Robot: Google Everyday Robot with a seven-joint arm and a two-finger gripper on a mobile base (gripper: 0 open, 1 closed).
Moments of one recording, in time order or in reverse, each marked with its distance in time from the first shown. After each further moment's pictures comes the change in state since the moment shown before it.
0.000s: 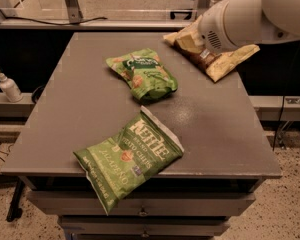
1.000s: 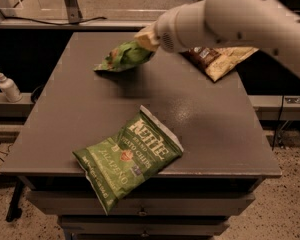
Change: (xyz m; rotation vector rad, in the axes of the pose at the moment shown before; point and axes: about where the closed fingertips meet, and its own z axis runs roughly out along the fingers) arm -0.055 0.043 0.089 -0.141 -0.165 0.015
